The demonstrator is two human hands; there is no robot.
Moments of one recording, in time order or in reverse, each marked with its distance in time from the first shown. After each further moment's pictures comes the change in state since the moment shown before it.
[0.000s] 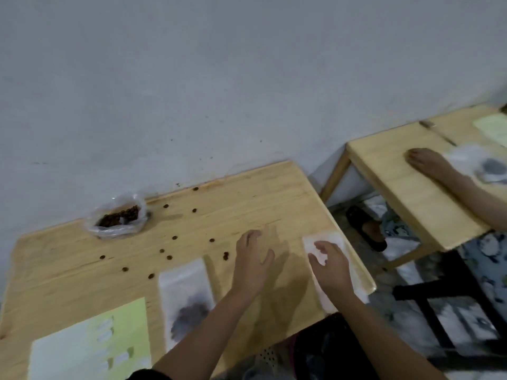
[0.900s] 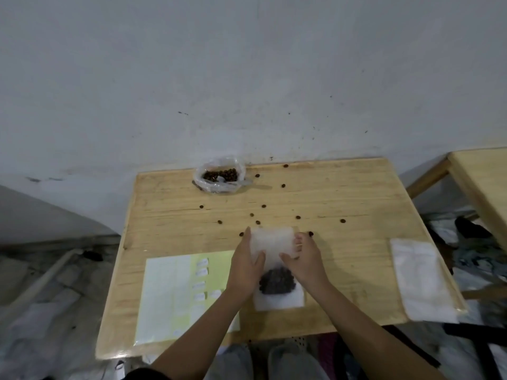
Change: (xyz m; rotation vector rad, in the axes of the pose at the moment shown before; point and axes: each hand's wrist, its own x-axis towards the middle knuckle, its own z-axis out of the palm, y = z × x) left_hand -0.080 -0.125 -0.126 -0.208 0.126 -0.324; right_hand -0.078 -0.126 0.154 0.015 -0.368 -0.131
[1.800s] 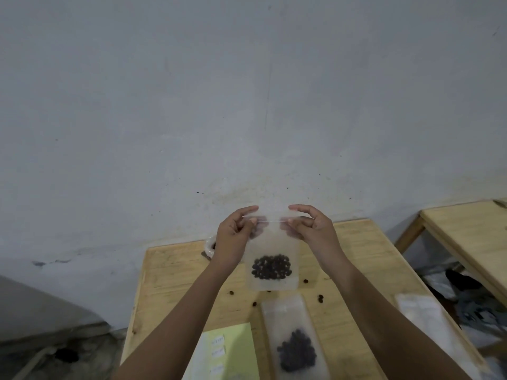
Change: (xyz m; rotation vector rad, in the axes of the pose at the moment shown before) left_hand 0.076 0.135 -0.138 -0.615 -0.031 0.388; right_hand 0.026 -0.175 -0.085 0.800 0.011 -0.296
